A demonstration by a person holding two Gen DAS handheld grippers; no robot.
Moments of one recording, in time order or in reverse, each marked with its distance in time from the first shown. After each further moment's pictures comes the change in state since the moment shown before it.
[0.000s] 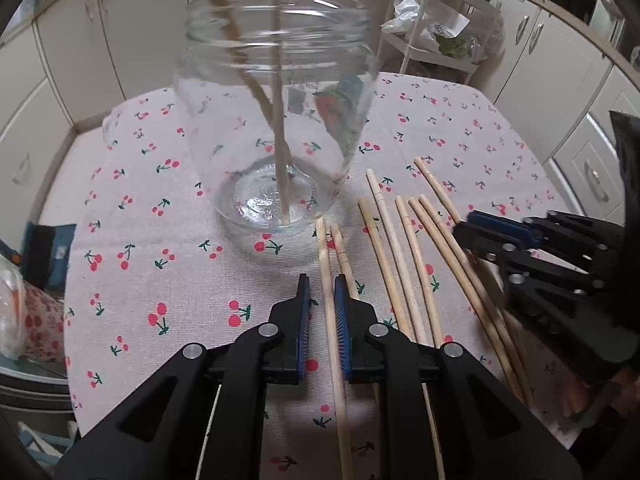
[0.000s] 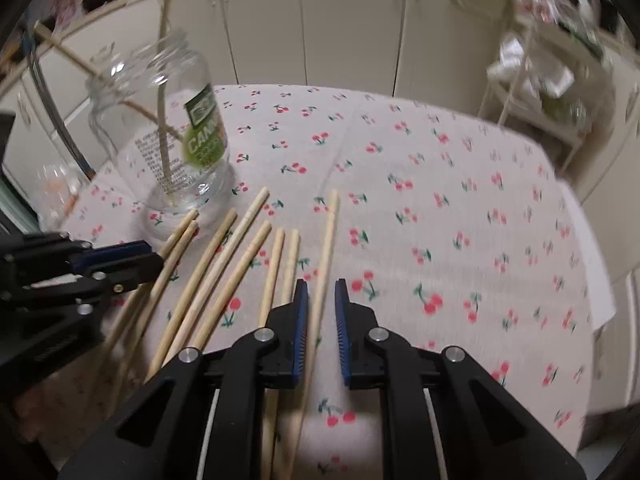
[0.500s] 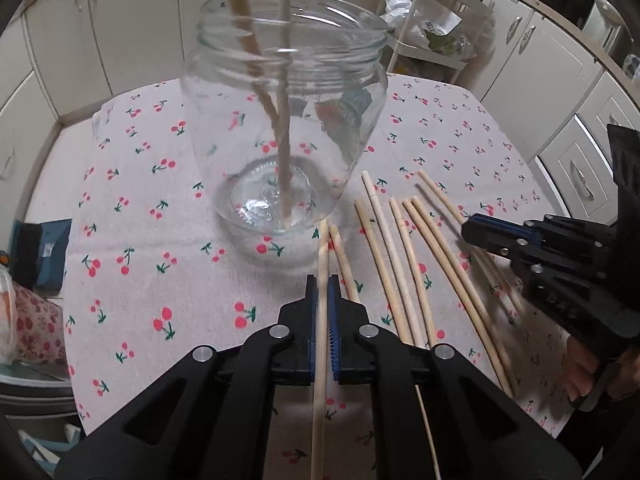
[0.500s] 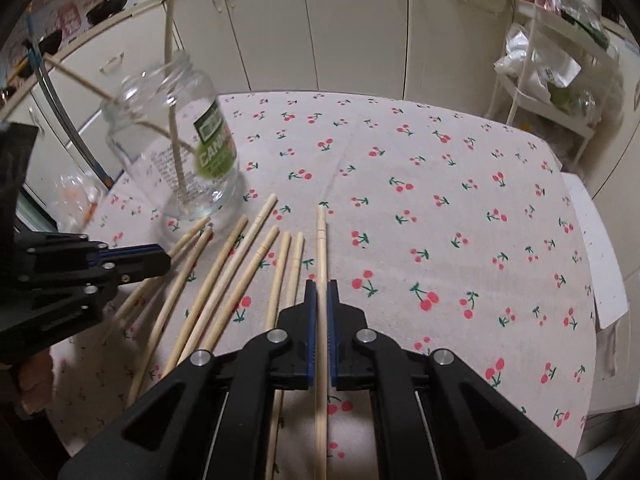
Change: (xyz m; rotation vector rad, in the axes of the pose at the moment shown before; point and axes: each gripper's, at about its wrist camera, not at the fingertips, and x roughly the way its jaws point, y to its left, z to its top) left arm -0.007 0.010 0.008 0.008 0.029 -0.052; right arm -0.019 -0.025 -0.004 0.100 0.014 0.137
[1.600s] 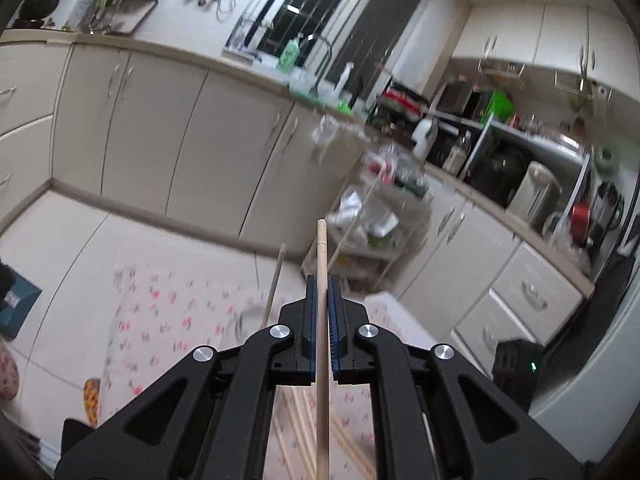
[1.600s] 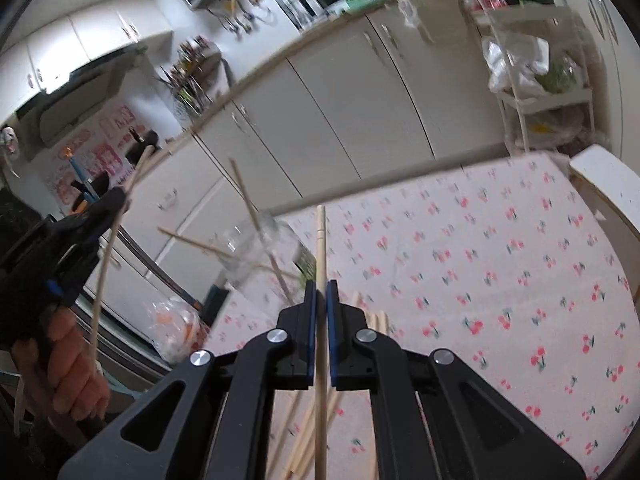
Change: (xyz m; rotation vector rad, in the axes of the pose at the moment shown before) left arm -0.176 0.029 0.031 -0.166 -0.648 -0.251; right arm -0.080 -0.004 0.010 0.264 -0.397 0.296
